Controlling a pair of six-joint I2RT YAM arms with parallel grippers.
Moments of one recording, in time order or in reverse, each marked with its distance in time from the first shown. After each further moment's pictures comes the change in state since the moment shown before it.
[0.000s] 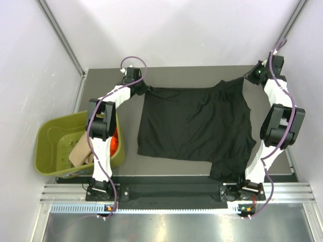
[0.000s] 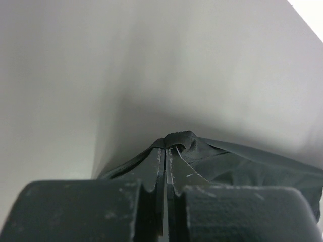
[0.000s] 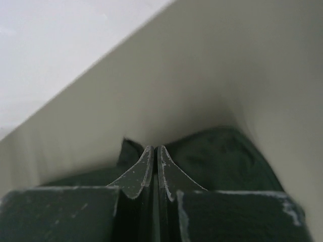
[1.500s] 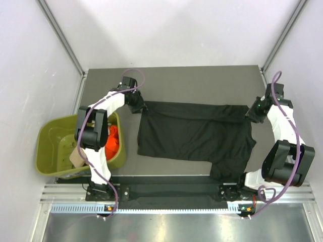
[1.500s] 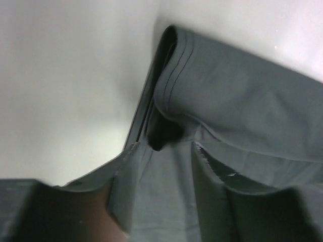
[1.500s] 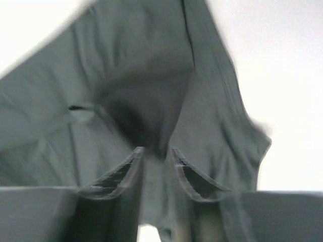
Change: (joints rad) left arm 0.002 -0.240 -0.266 -0.319 0.095 0.165; right arm -0.026 -0.535 -0.529 -0.483 0.164 -0.114
